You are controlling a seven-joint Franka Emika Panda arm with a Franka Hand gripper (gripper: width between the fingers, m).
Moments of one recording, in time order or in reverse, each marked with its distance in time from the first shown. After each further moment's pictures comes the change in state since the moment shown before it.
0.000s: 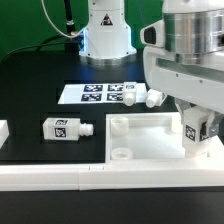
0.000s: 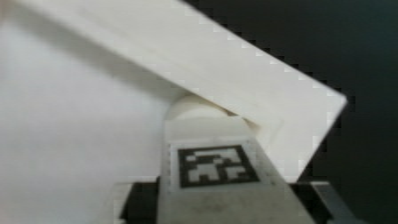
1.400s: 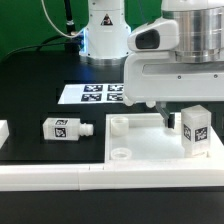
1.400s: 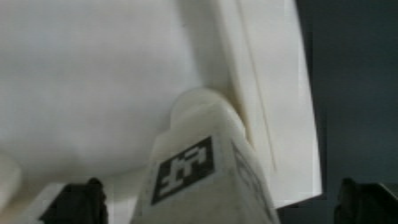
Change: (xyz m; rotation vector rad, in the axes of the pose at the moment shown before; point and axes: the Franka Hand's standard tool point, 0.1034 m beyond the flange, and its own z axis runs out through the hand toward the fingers) arm -0.004 0.001 -0.001 -0.050 0.002 -0.983
